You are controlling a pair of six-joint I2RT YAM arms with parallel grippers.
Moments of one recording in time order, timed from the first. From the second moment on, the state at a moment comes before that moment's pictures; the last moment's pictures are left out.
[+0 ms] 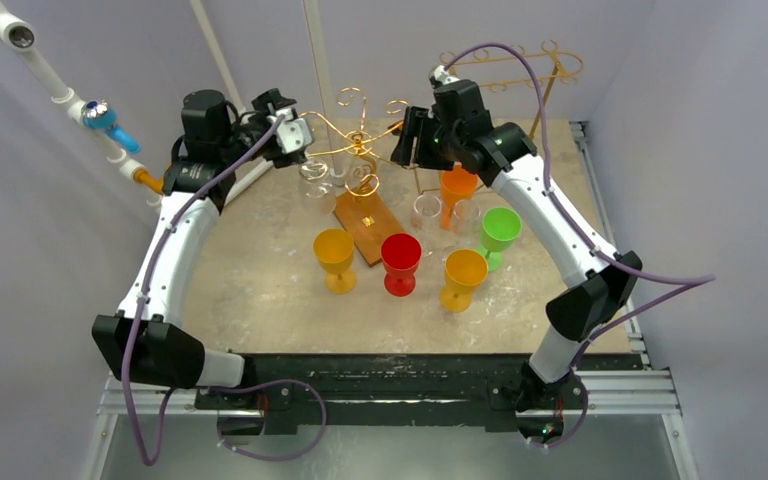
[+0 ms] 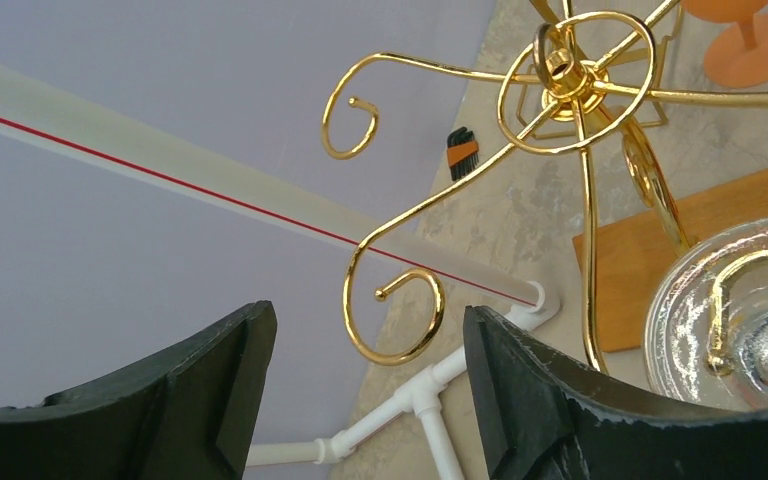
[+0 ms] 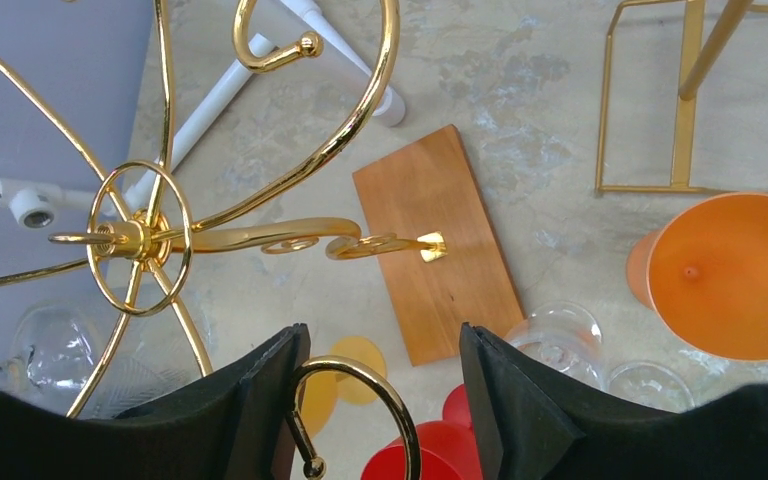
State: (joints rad) left arm -0.11 1.38 1.44 -0.31 0.69 0.97; right arm 0.57 1.71 1.92 -0.82 0.03 0.54
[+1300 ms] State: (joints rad) left arm -0.12 1.48 1.84 -0.41 0.57 0.76; right arm 0.49 1.61 2.14 -0.98 -0.03 0.50
